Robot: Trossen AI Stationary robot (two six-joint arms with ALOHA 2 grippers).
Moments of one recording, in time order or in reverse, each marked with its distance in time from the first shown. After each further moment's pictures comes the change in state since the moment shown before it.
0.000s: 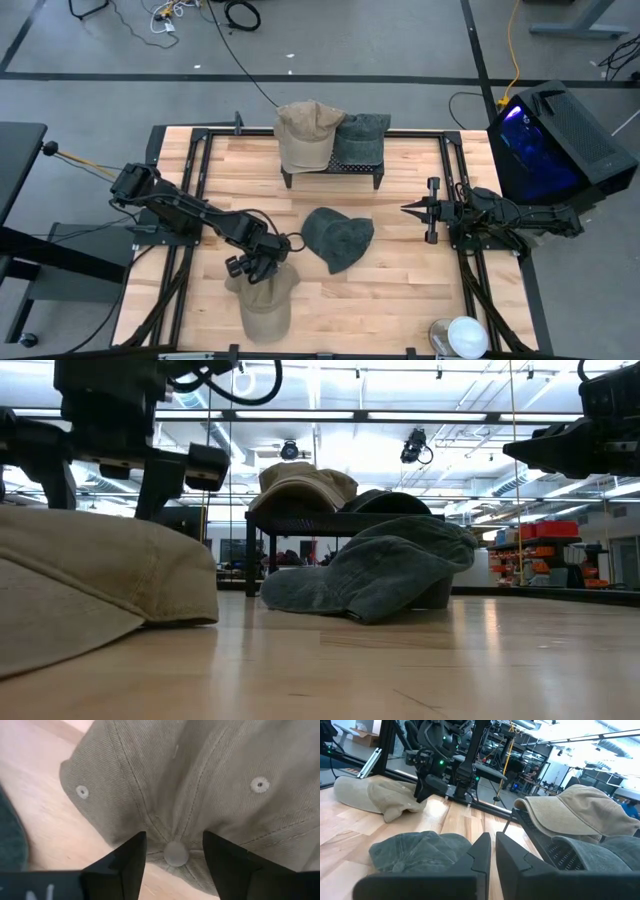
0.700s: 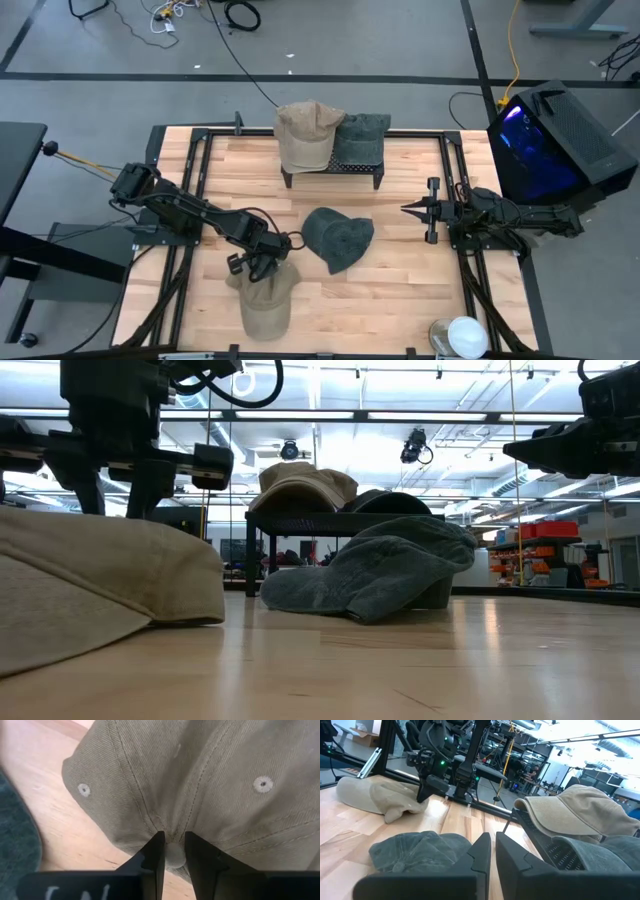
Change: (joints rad) left arm 0.014 0.000 -0.001 0.010 -0.027 0.050; right arm 0.000 0.000 0.000 0.000 0.000 0.000
